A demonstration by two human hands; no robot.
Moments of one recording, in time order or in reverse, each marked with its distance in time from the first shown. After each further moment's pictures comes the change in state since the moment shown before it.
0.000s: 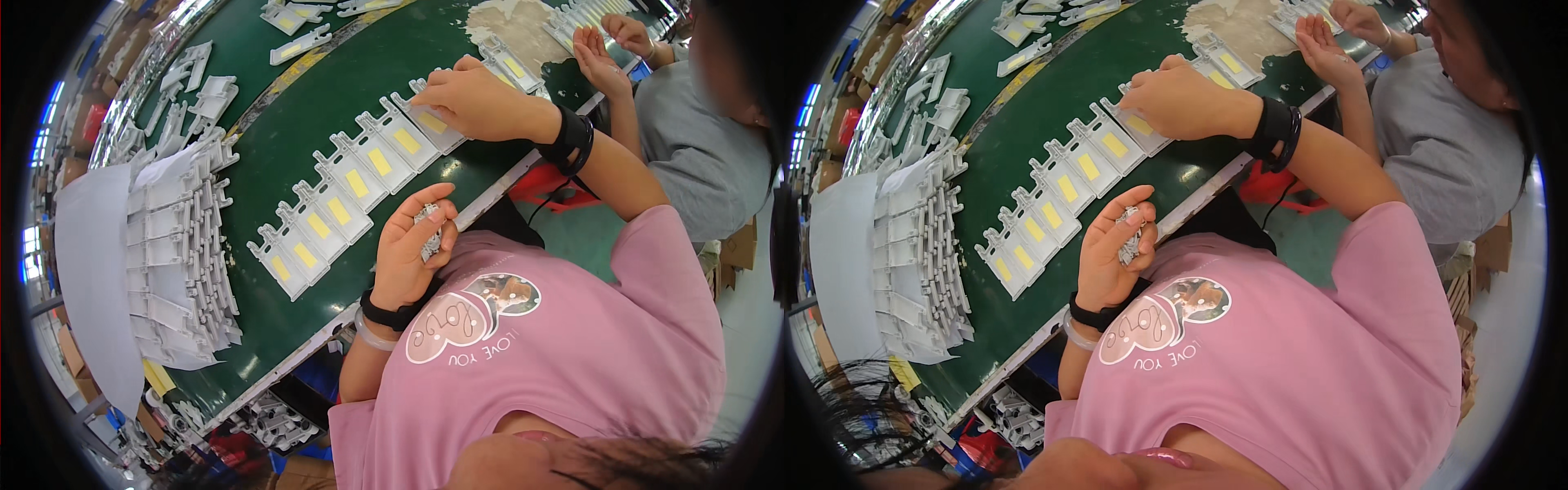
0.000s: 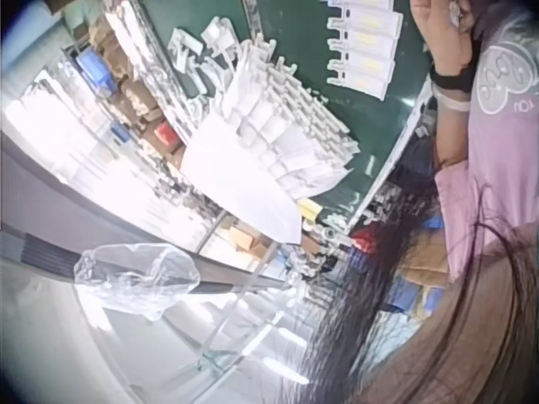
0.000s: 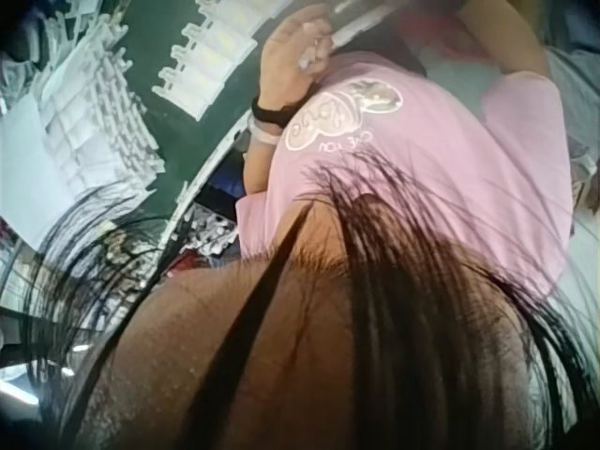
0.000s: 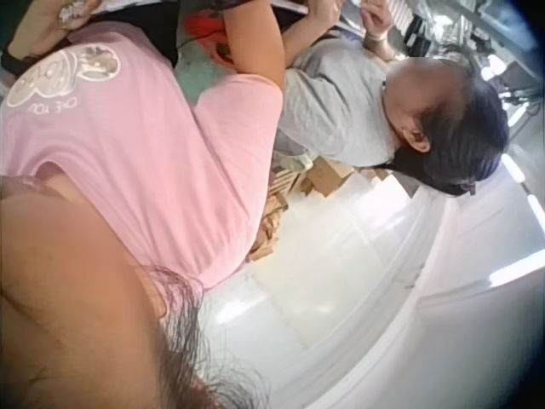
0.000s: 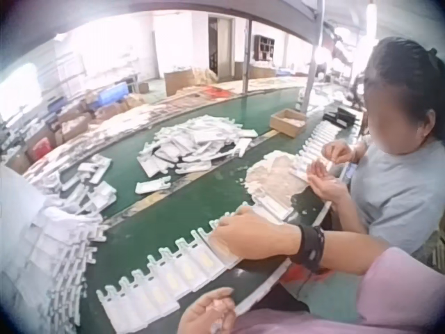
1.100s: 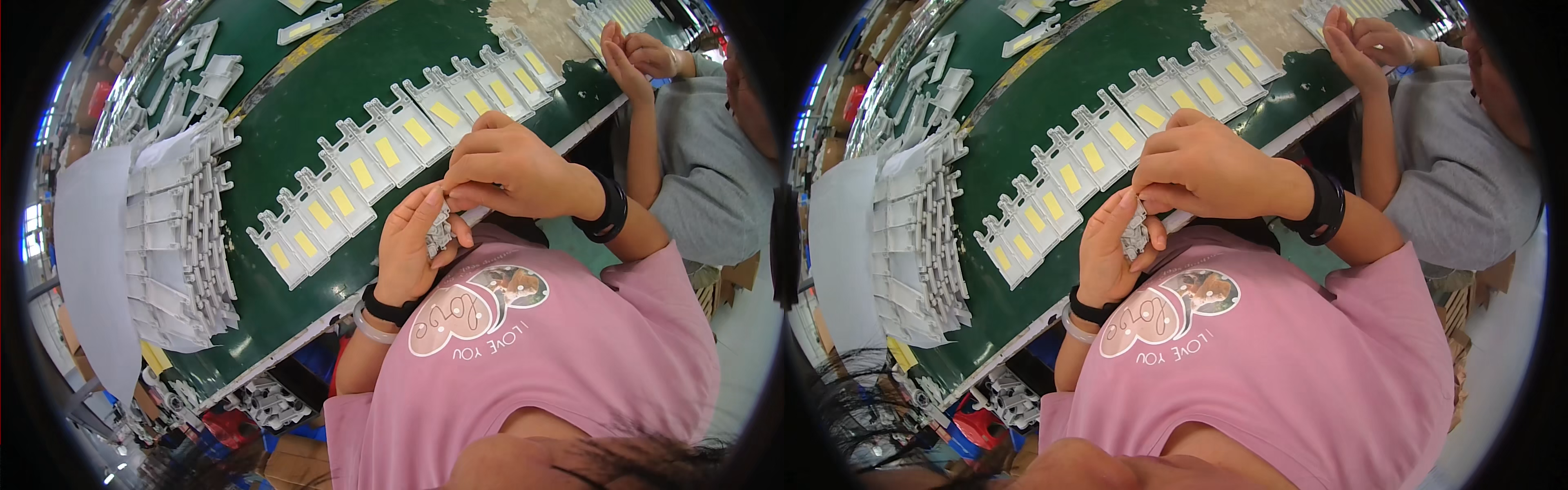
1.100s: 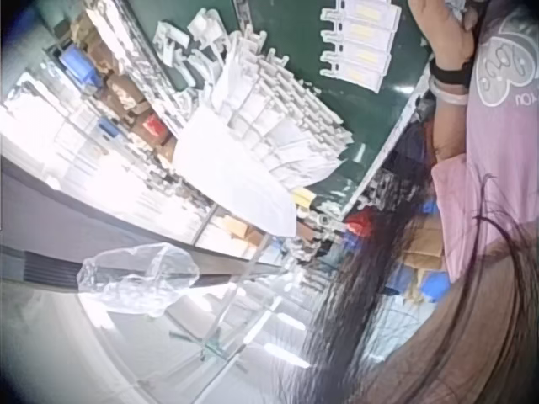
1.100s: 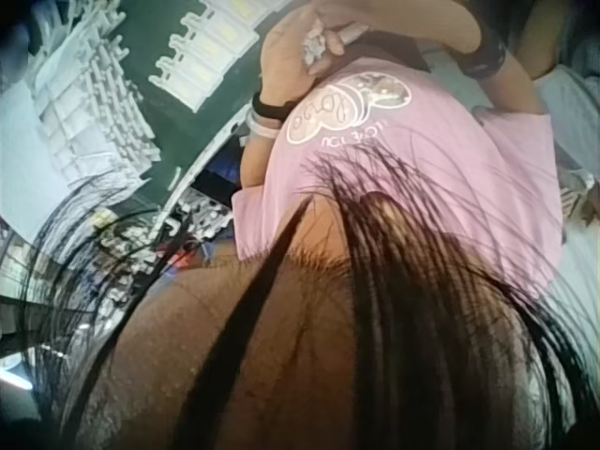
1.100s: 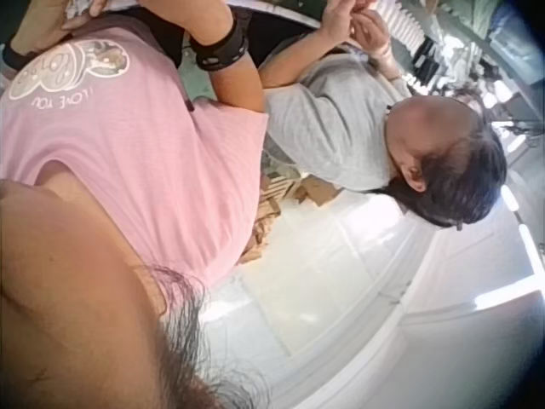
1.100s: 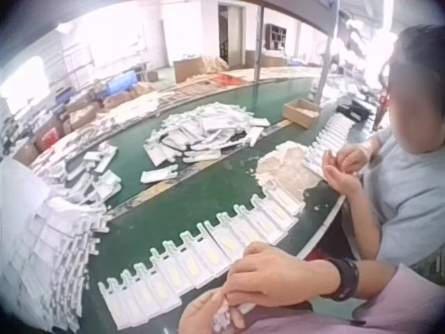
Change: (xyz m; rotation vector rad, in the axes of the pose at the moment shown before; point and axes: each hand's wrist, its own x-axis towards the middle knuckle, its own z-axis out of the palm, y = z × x) left_hand 0.004 0.002 0.015 0.028 0.129 0.025; right_hand -0.032 -0.057 -0.023 0.501 0.122 -0.139
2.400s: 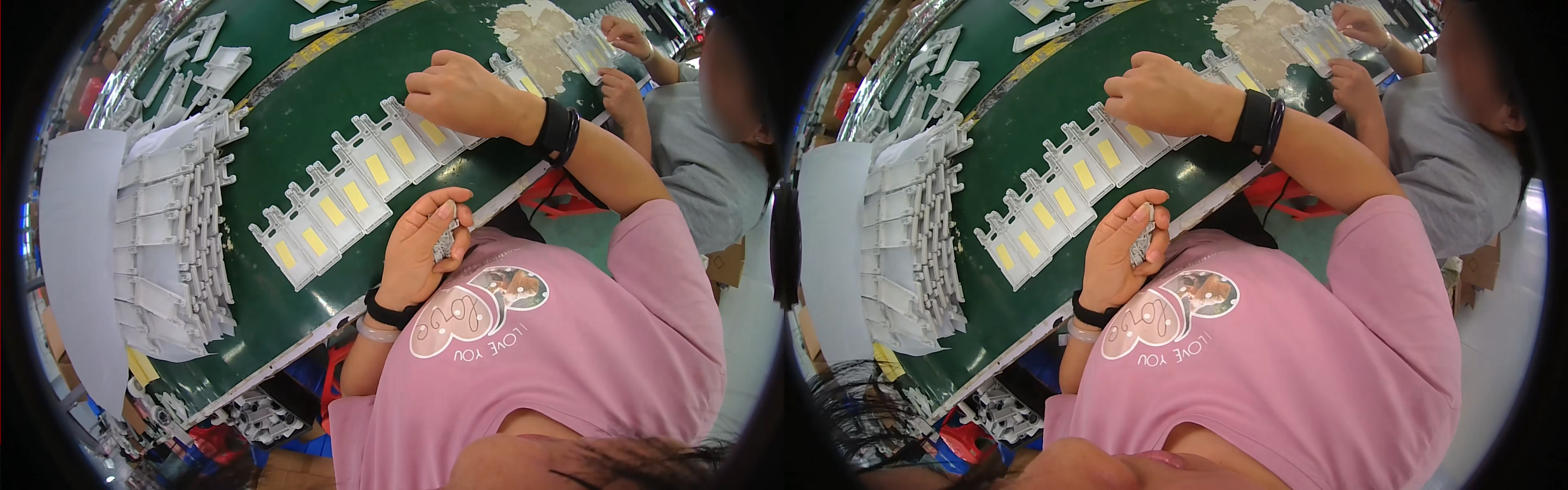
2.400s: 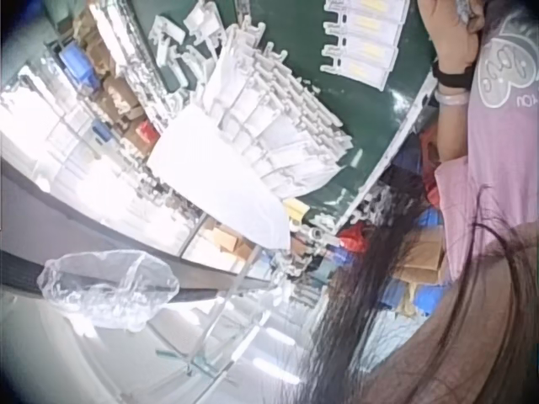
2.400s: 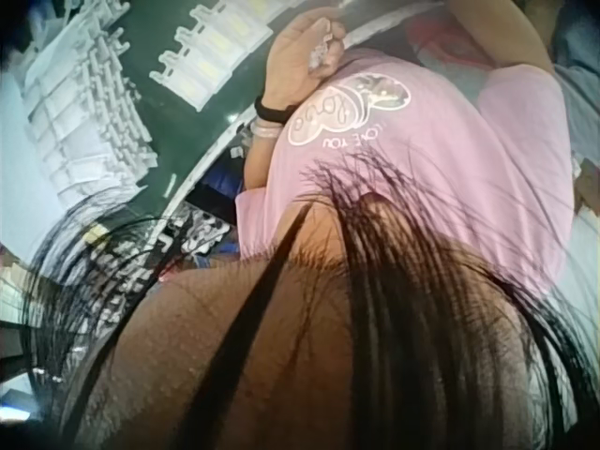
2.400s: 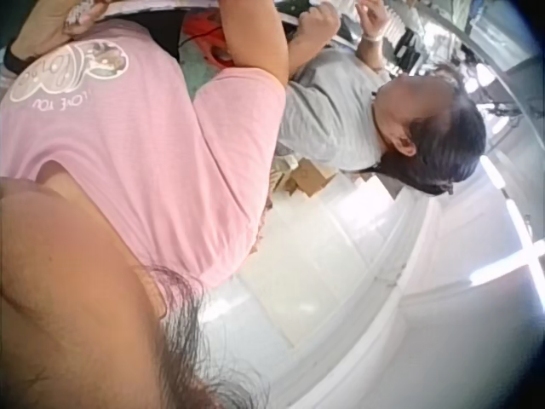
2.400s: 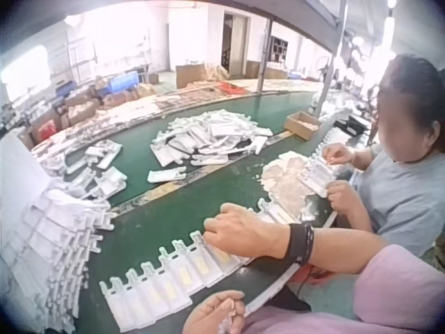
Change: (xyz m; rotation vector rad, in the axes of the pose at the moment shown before) left_hand -0.010 0.002 -0.031 -0.144 -0.212 -0.061; right_hand 0.071 0.064 0.018 -0.730 -0.216 -0.196
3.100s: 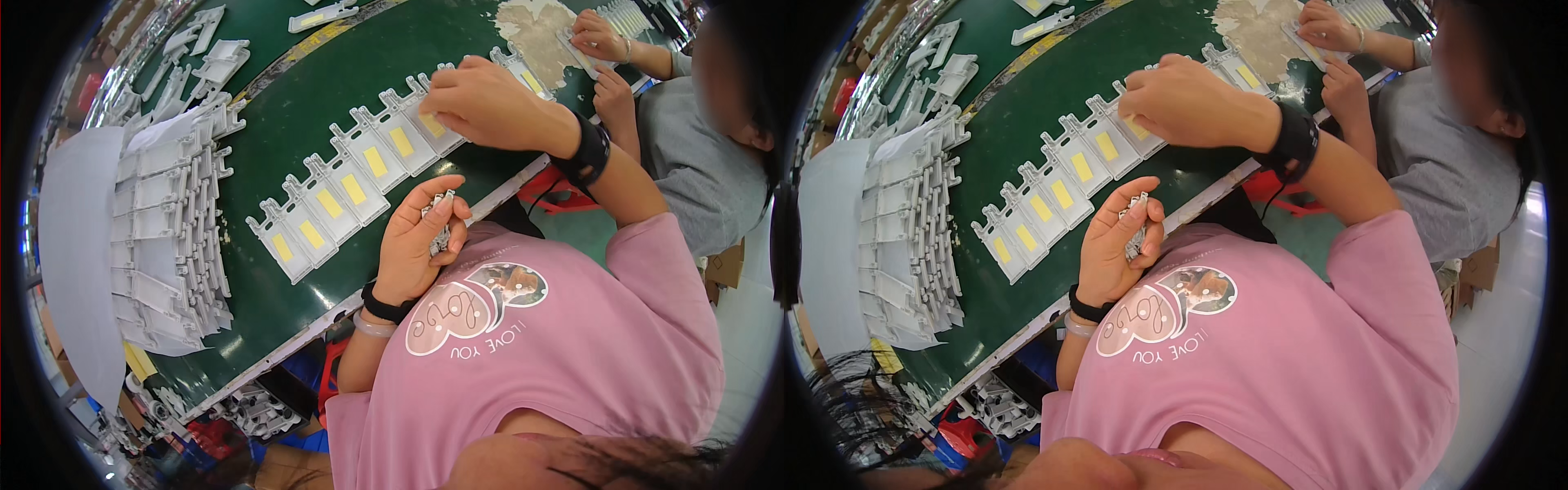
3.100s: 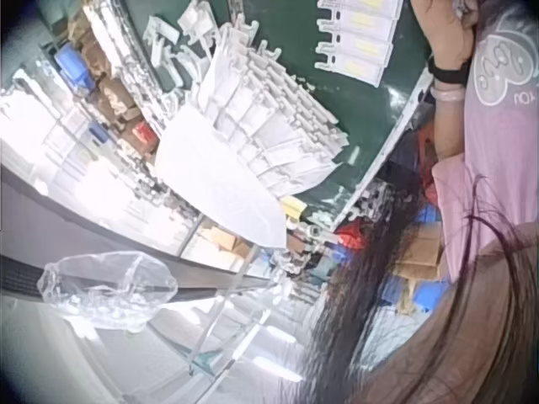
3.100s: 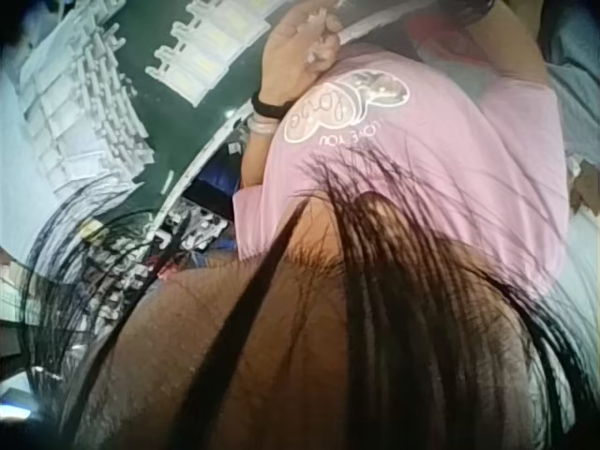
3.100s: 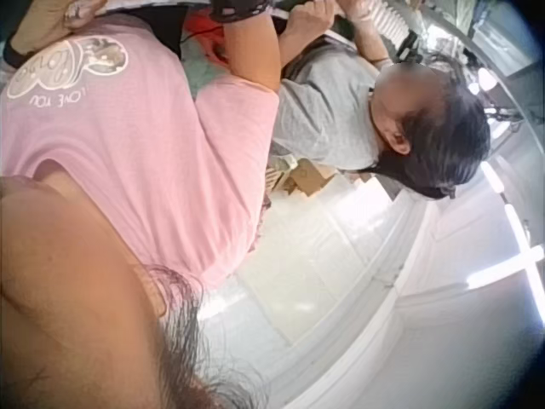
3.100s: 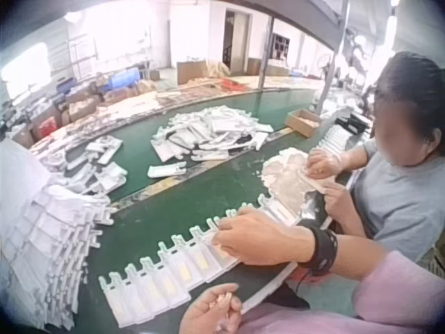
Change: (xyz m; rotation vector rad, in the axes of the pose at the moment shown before) left_hand -0.002 -0.002 -0.001 -0.003 0.014 0.042; right_hand -0.020 -0.017 -0.027 0.241 -0.066 0.182
